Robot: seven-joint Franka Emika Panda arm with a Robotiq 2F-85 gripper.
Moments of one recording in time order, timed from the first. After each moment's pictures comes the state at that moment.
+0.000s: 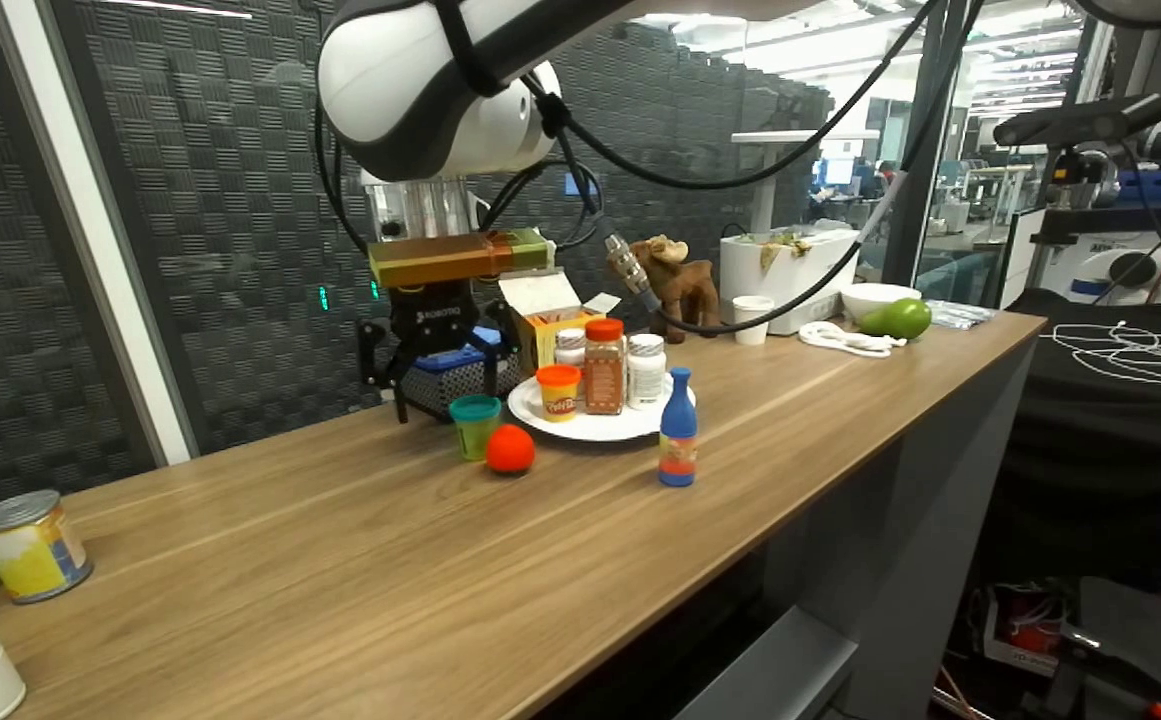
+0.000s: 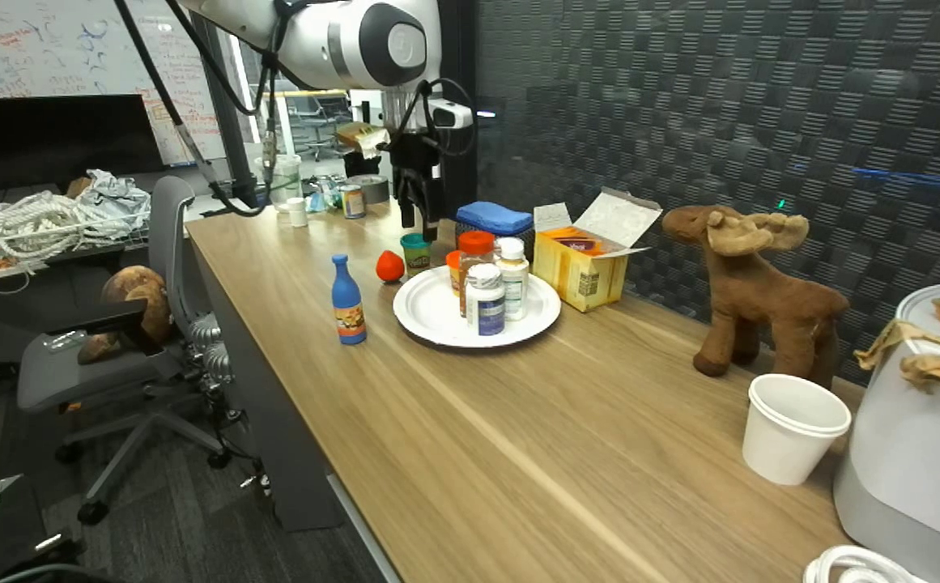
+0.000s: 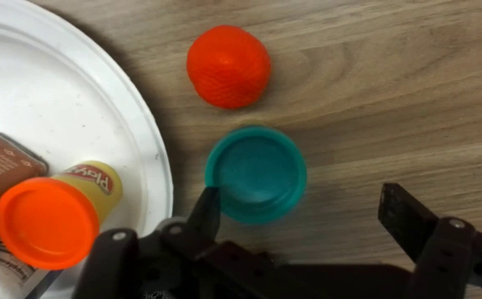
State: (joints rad) arm 0.22 0.76 0.02 -1.18 -0.05 1.93 0.56
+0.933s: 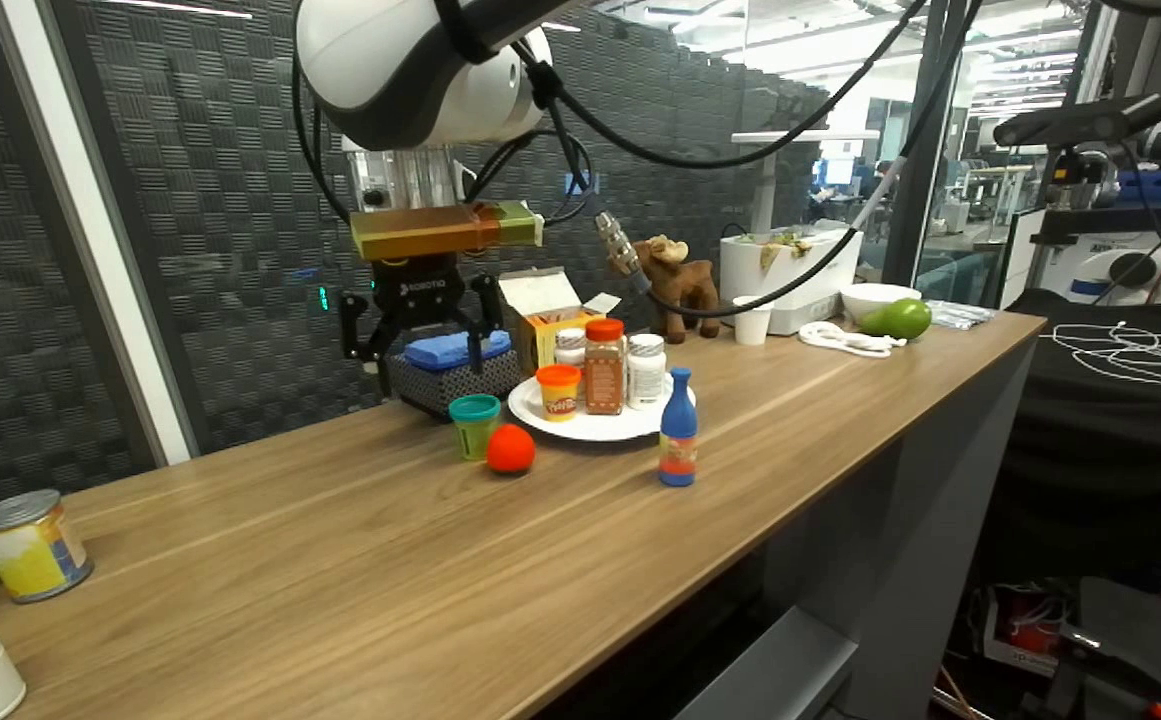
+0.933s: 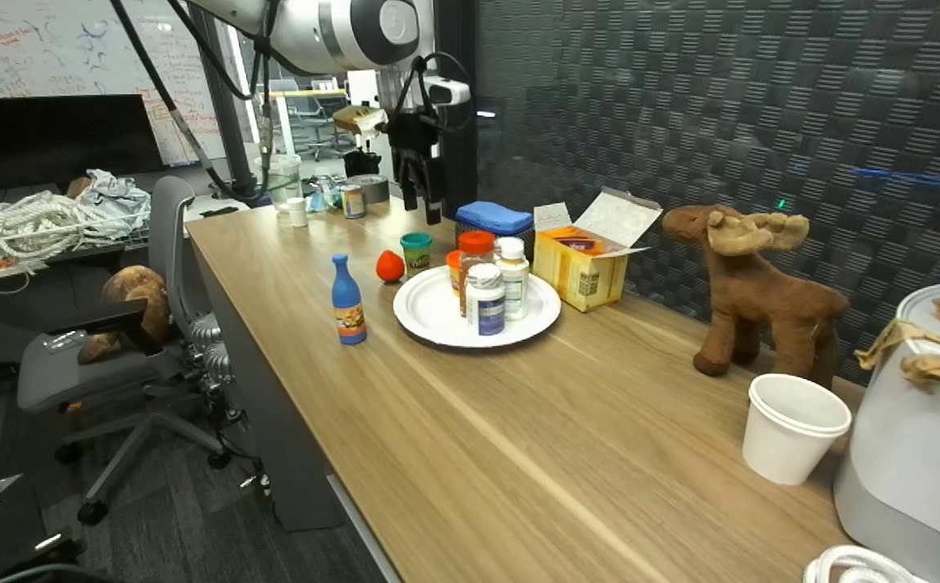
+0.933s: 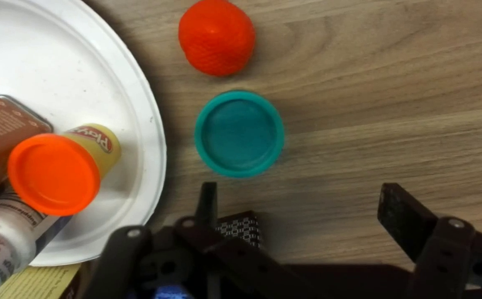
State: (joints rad) arm 0.25 0.75 0.00 -1.14 -0.07 1.93 0.56
